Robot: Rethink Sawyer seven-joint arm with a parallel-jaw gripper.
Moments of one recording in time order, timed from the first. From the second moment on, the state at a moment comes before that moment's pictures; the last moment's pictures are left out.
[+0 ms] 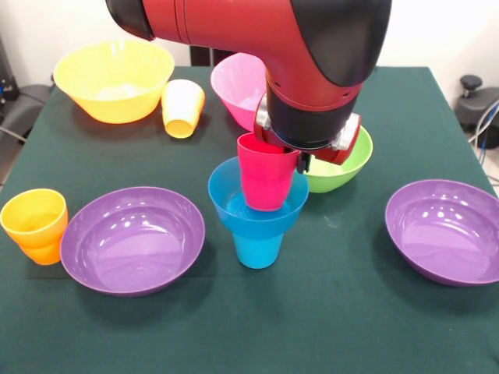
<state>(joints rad) -0.13 -0.19 -0.12 0.77 0.09 1.38 1.91</state>
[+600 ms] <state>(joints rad) -0.13 -0.19 -0.12 0.76 0.09 1.38 1.91</state>
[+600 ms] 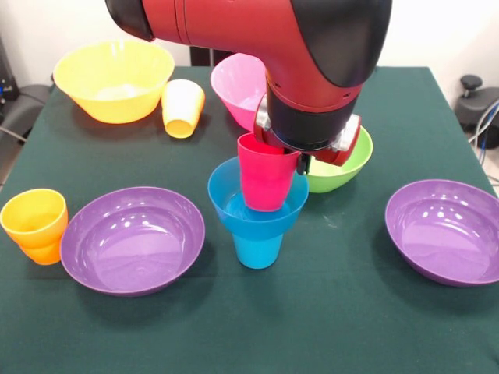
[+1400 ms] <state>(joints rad) -0.14 -0.18 -0.12 0.73 0.09 1.38 1.91</state>
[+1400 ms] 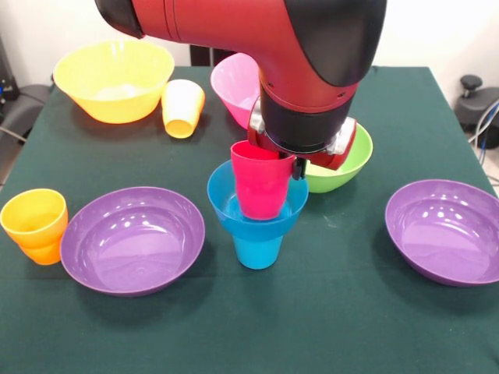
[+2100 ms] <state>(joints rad) -0.15 -0.16 -0.12 0.70 0.09 1.38 1.91</state>
